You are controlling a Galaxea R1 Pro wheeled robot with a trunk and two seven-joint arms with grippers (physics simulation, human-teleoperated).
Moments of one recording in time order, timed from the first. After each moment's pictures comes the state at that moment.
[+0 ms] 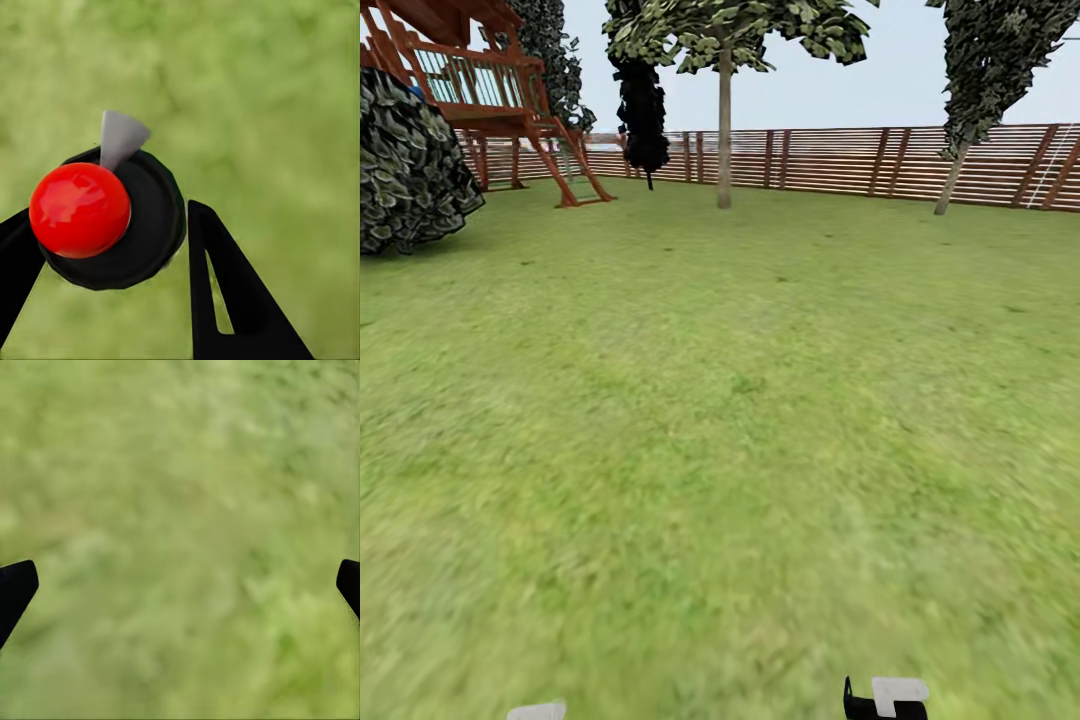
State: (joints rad) left arm -0.36 0.10 -0.04 -0.05 0.10 -0.44 0.10; right arm -0.40 0.01 0.00 -0.03 0.16 -0.56 -0.36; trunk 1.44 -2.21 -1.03
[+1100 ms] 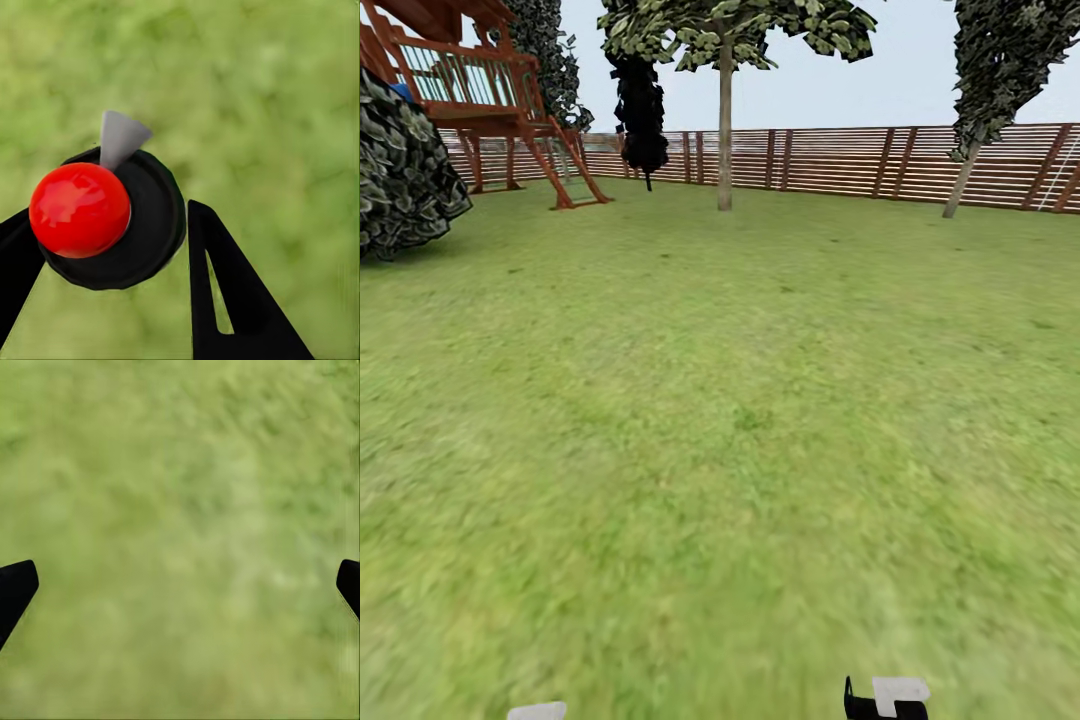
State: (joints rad) left arm -0.36 0.10 -0.04 -0.05 0.10 -0.44 0.10; right arm -0.40 0.01 0.00 -0.03 0.16 -0.56 -0.36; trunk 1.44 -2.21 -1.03
